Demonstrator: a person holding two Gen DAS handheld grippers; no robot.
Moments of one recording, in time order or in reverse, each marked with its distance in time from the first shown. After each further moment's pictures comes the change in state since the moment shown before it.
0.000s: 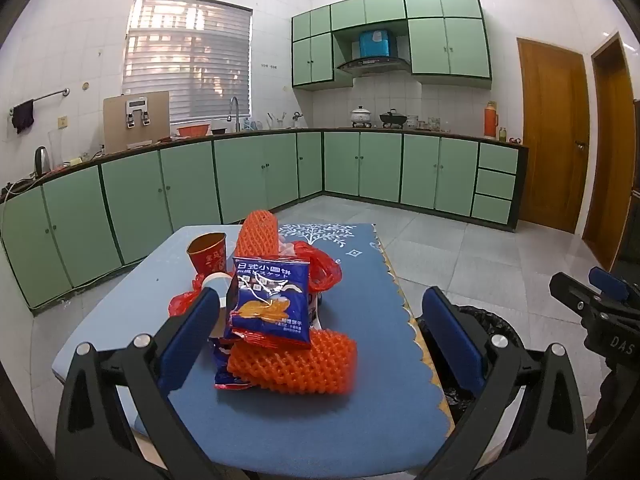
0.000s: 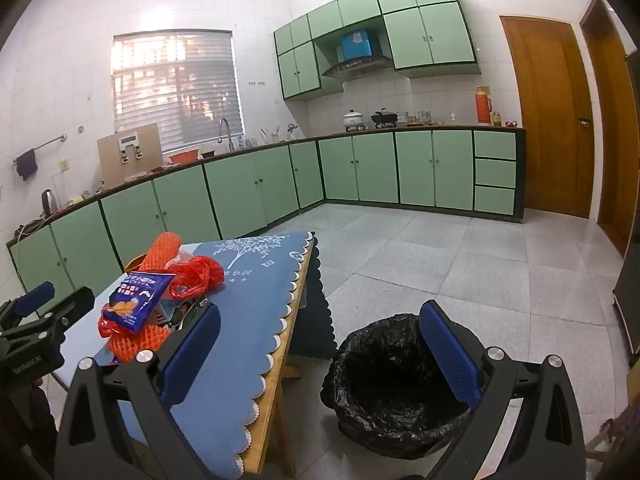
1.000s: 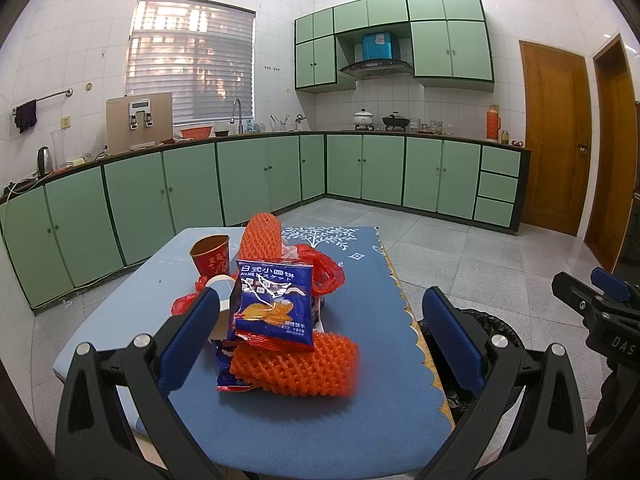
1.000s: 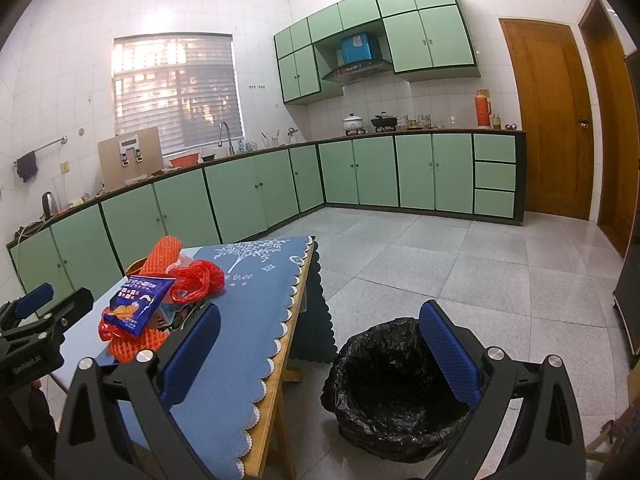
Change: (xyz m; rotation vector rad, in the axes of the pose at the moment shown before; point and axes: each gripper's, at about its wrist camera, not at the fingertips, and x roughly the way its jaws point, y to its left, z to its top) left arm -0.008 0.004 0.006 -0.007 -0.007 0.001; right arm -0.001 0.001 0.004 -0.004 -0.009 -0.001
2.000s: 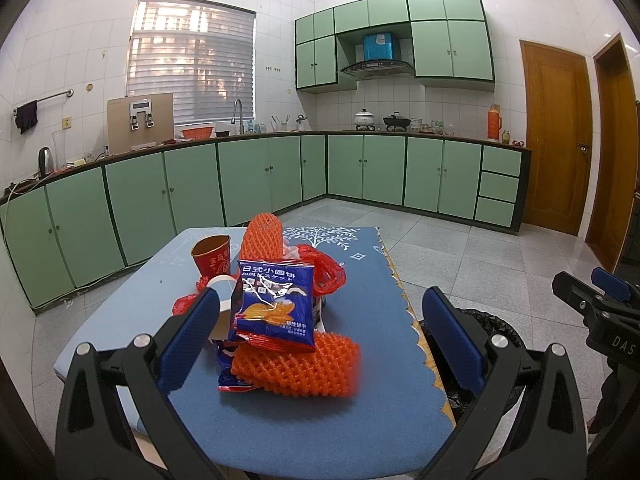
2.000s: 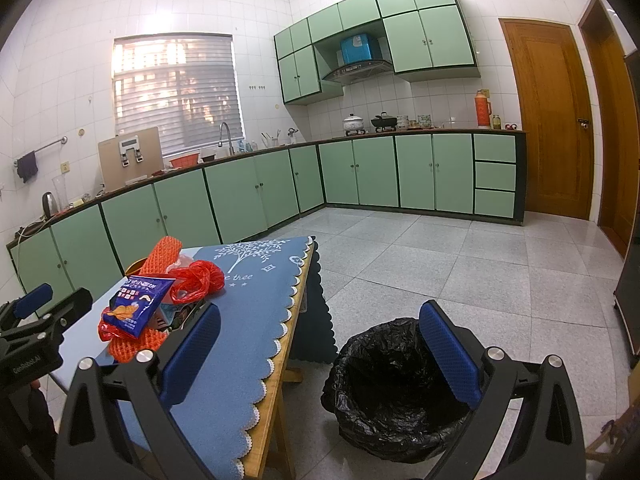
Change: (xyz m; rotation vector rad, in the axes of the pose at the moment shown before) left arm -0.001 0.000 0.001 0.002 -0.001 0.001; right arm 0.000 0.000 -0.001 0.001 -0.005 0.001
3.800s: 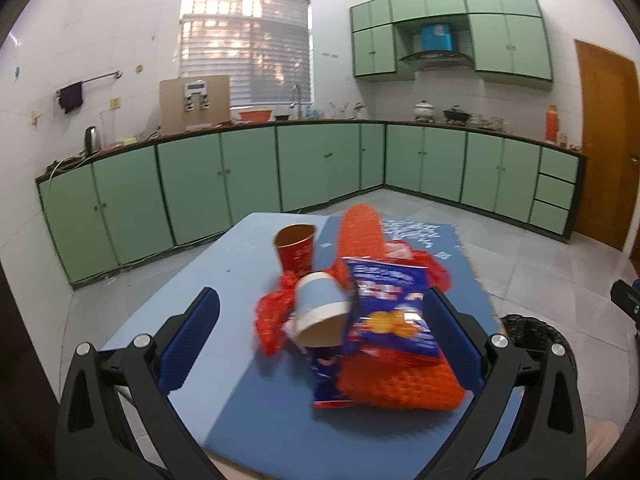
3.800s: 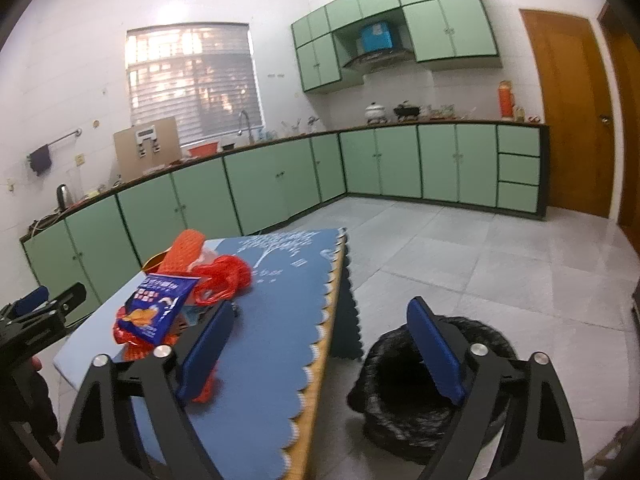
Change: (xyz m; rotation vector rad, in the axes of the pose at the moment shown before) left arm 0.027 0.081 0.001 -0.075 0.052 0.211; right arm 0.034 0.034 0.010 -0.009 0.058 0.086
